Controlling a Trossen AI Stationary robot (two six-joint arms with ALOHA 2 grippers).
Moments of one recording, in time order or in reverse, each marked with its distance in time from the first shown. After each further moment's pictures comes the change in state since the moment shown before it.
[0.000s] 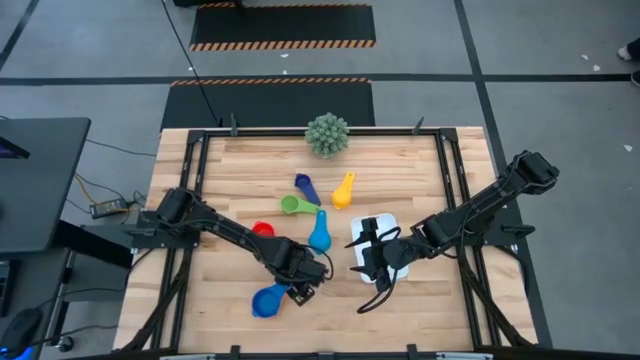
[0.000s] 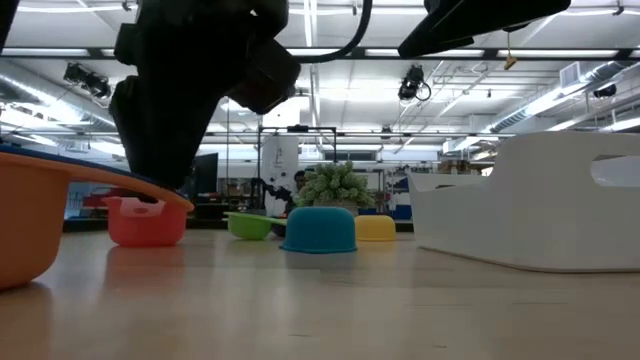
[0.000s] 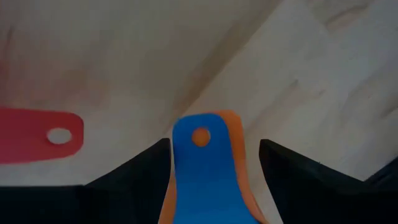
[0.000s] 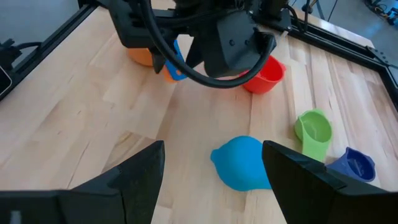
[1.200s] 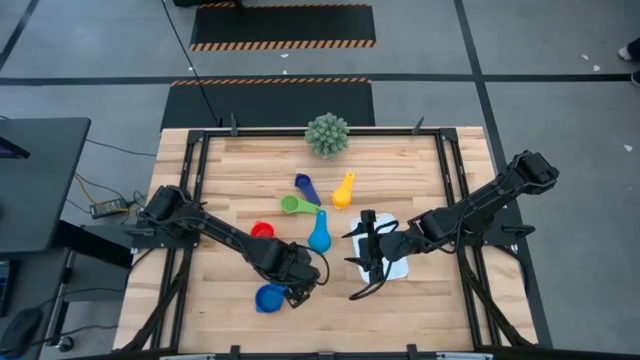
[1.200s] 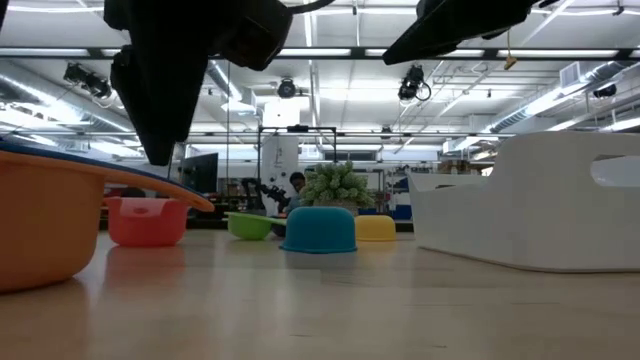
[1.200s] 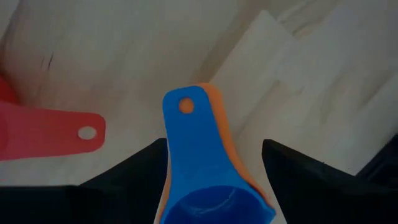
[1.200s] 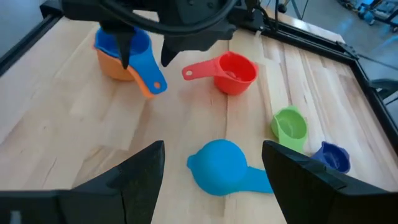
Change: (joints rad) left arm -0.035 -0.078 -0.005 -0.011 -0.127 0.020; right arm -0.052 0.002 0.000 0.034 0.036 0.001
